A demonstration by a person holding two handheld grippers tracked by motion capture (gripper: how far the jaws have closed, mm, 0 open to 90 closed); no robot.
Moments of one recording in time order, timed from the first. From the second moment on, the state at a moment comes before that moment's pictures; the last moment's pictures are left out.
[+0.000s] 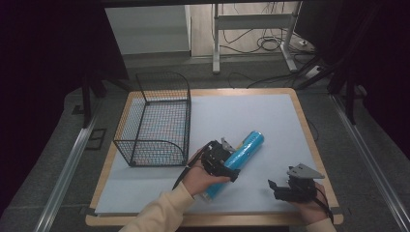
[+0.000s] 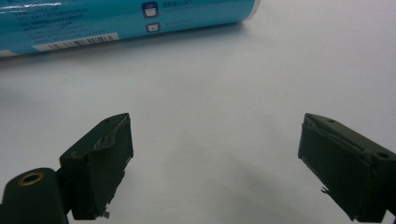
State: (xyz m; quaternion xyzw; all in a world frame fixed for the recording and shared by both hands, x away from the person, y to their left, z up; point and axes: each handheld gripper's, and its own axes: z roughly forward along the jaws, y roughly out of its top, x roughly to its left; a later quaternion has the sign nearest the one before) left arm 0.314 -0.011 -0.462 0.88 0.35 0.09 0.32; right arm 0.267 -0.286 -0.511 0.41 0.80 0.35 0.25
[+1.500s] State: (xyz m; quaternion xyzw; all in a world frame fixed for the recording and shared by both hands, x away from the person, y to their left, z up) left arm 0.364 -0.044 -0.498 0.90 0.38 0.01 0.21; right arm 0.268 -0.286 -0.512 0.41 0.80 0.35 0.25
